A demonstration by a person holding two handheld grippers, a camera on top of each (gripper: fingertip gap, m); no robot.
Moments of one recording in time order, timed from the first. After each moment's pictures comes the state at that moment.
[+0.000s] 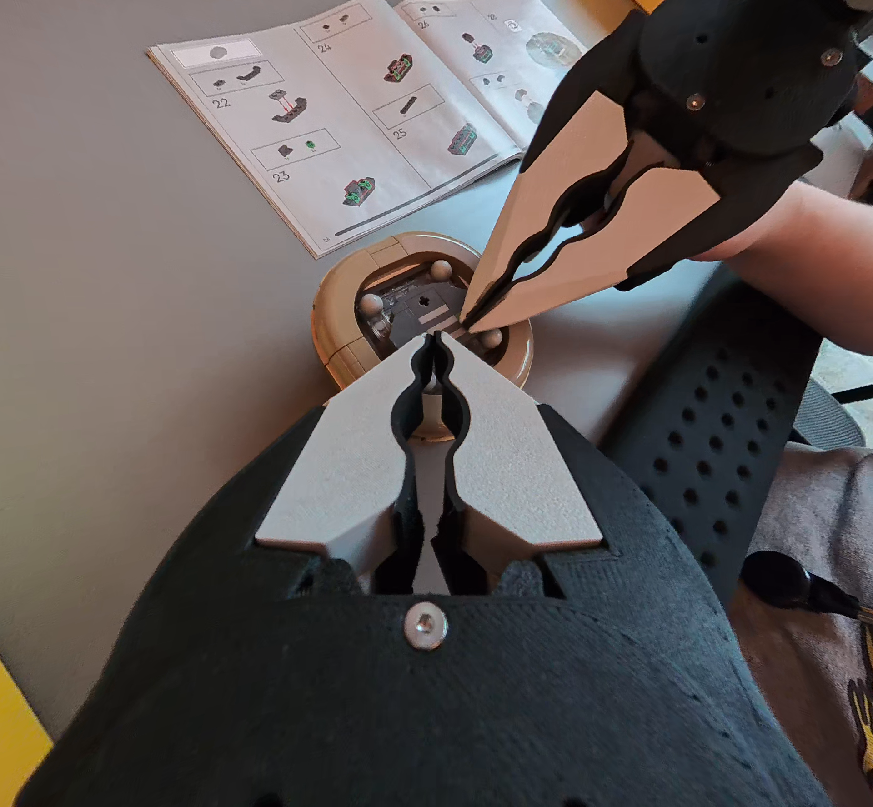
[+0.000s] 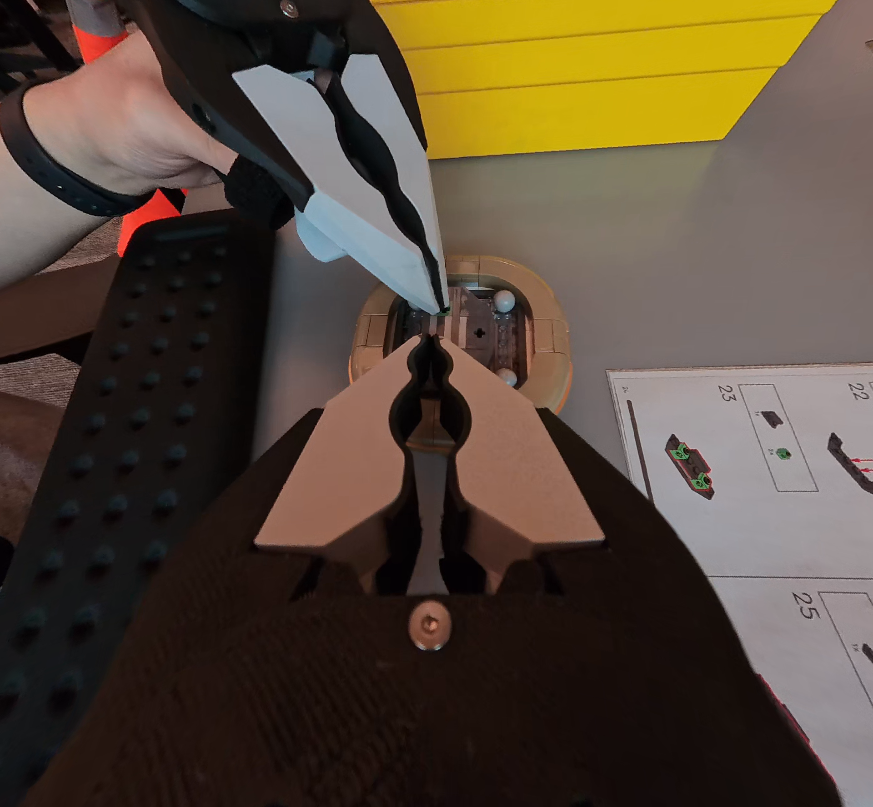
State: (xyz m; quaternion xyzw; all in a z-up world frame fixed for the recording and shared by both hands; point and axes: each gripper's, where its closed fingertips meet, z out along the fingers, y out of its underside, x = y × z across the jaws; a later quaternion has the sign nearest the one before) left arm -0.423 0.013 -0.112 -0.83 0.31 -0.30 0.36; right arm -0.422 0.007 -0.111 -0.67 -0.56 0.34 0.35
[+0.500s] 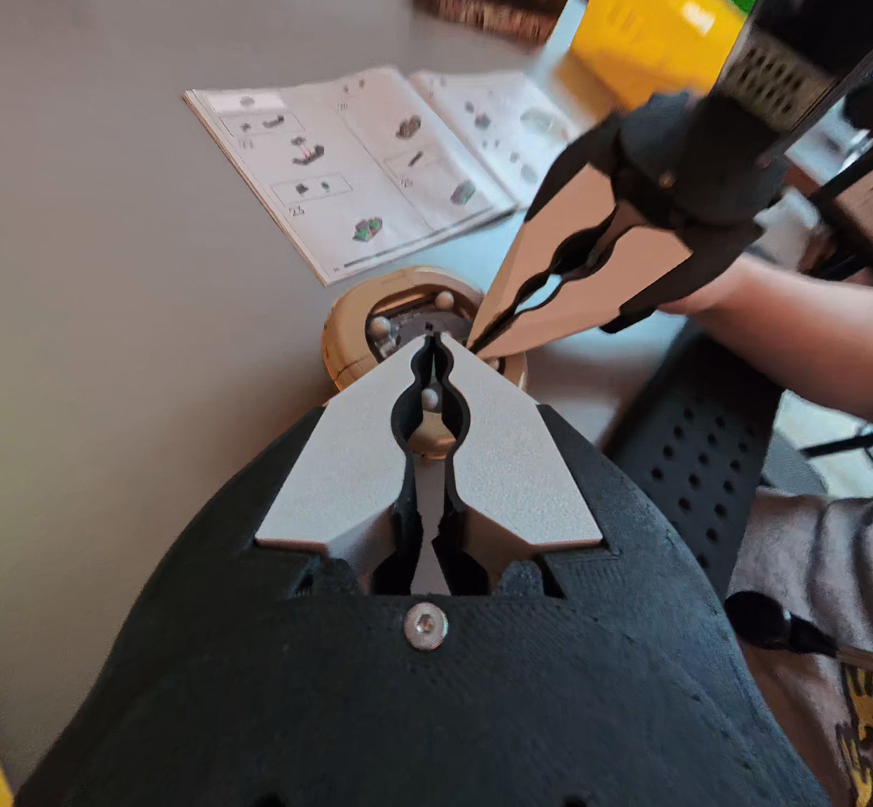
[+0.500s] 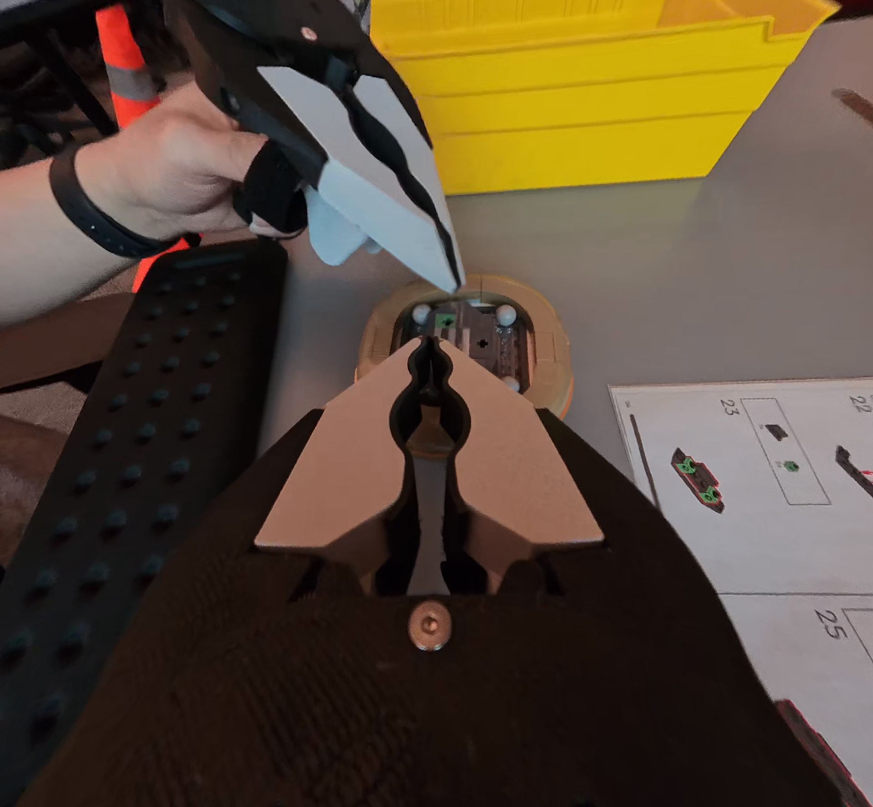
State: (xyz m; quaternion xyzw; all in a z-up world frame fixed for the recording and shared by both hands) left arm -0.426 0.021 -0.095 -0.81 0.26 -0.34 0.40; right arm -0.423 0.006 -0.104 -0.65 -0.54 0.38 0.38
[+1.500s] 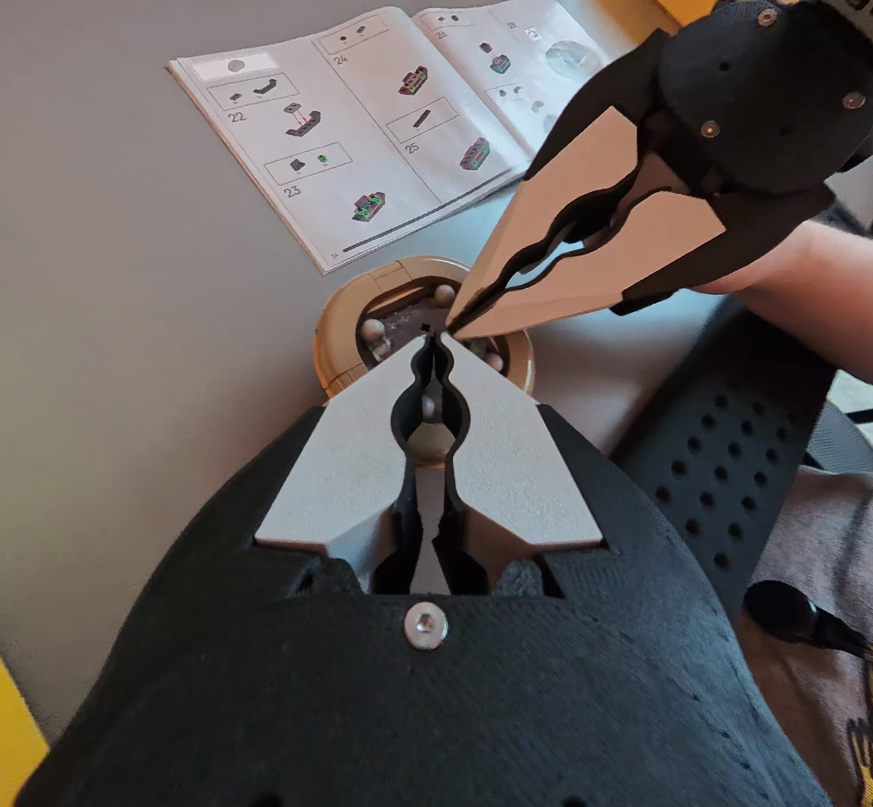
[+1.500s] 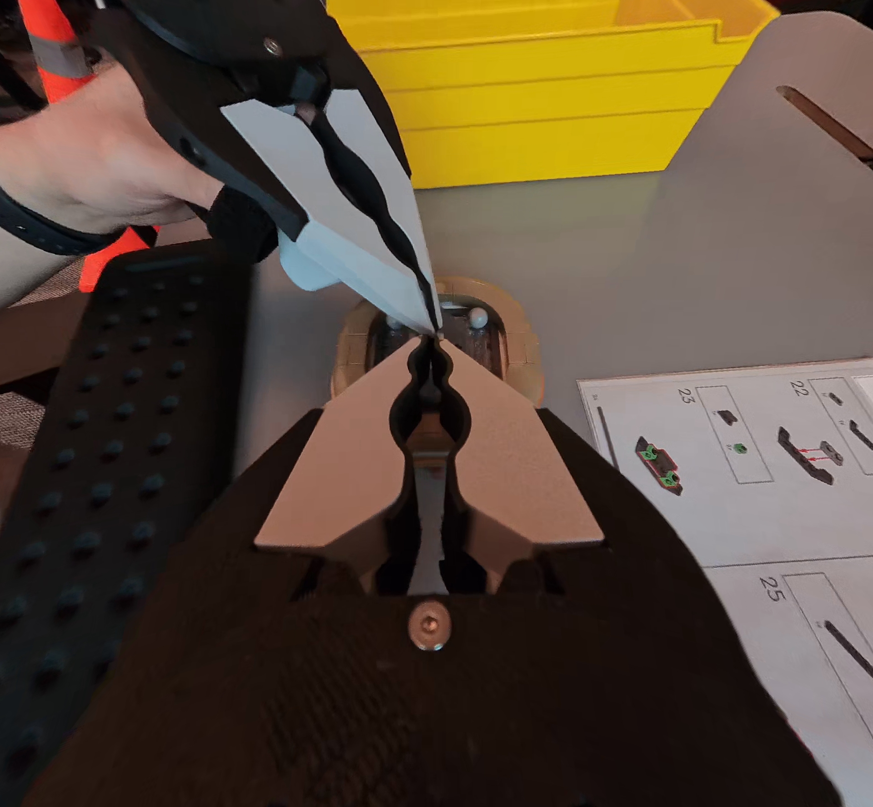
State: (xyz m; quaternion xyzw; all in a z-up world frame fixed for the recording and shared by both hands) left arm -0.416 0.021 -0.108 -0.84 0.29 -0.29 0.36; right arm -0.422 0.017 -0.101 -0.67 -0.54 0.34 0.39
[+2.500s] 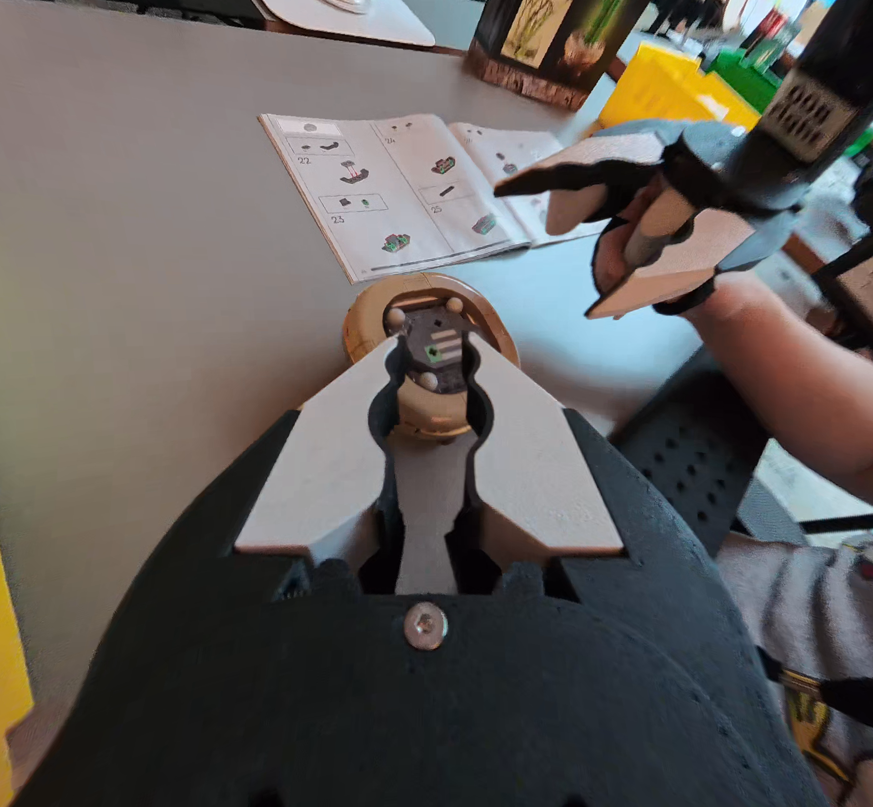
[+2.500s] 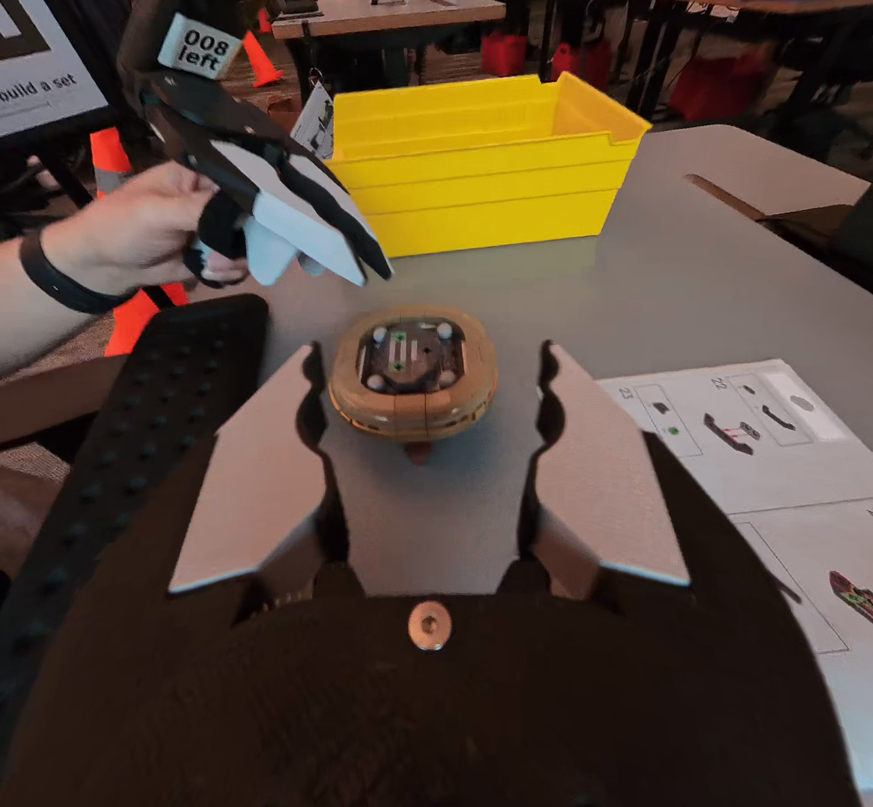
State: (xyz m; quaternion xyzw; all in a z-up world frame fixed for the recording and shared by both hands) left arm -0.446 0.011 -0.084 -0.82 0.18 -0.34 0.42; right arm -0.384 0.025 -0.067 -0.63 -0.48 0.39 0.46
